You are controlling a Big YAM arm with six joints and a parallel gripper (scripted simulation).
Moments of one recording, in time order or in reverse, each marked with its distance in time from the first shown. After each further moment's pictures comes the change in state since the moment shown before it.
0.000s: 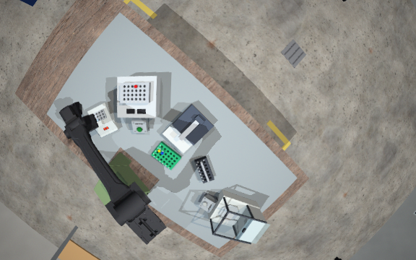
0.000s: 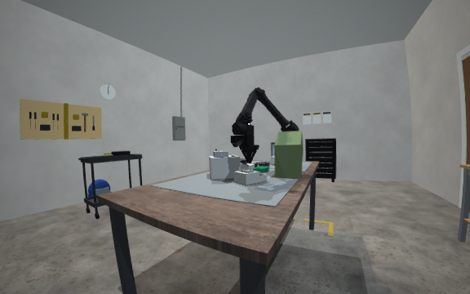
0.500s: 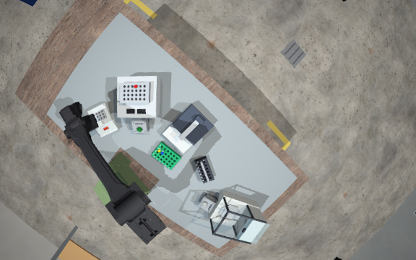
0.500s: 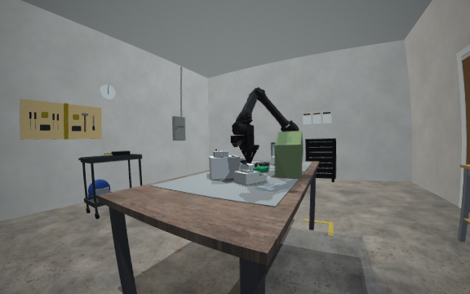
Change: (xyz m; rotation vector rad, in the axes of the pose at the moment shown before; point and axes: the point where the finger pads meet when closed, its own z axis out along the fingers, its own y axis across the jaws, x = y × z) arm 0.000 0.000 0.000 0.000 0.000 0.000
